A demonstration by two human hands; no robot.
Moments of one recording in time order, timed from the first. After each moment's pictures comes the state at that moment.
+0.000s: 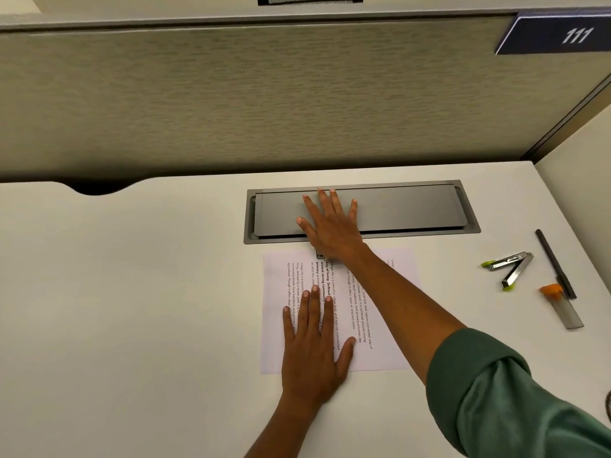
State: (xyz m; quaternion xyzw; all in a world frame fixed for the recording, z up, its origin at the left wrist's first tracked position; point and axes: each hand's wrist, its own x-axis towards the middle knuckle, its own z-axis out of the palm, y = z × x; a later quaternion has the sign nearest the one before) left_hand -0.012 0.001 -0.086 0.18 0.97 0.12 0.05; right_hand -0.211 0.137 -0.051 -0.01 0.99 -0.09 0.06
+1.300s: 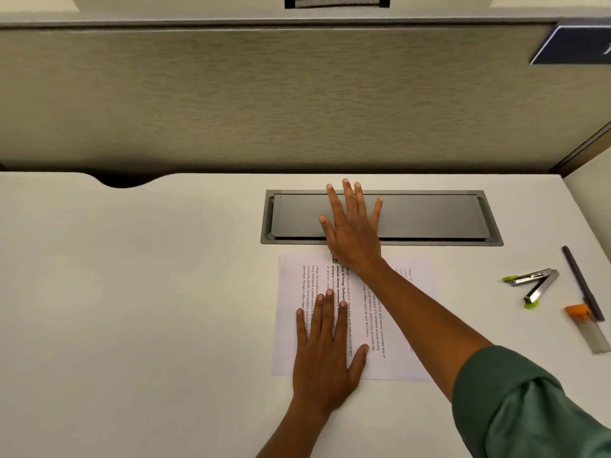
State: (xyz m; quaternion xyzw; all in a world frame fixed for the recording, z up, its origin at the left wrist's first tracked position) left_hand -0.012 0.001 -0.093 0.18 0.97 0.13 0.04; right_hand -0.199 0.131 -0.038 0.01 0.99 -0.09 -0.08
